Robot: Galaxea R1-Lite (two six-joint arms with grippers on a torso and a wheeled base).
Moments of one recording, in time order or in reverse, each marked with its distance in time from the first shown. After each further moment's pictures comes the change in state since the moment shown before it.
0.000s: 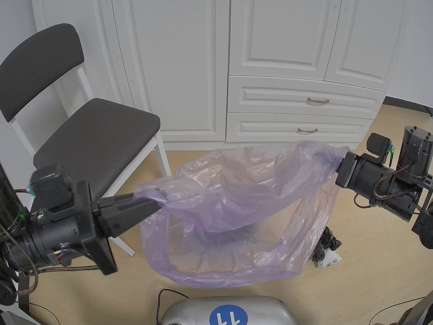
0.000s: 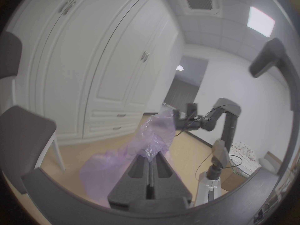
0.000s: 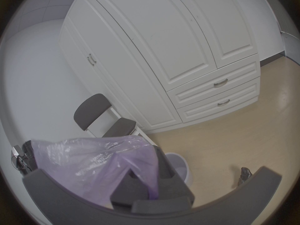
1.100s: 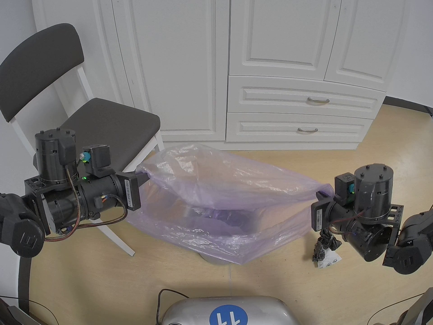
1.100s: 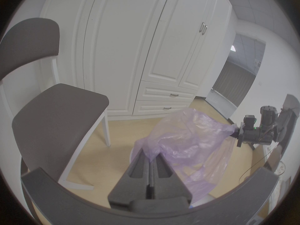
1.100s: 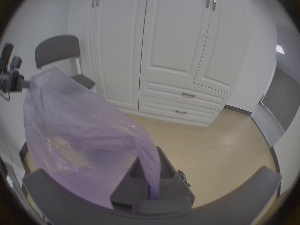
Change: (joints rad) left arm 0.207 0.295 -0.261 0.298 0.298 -0.004; right arm 0.199 0.151 0.054 0.061 -0.650 -0.414
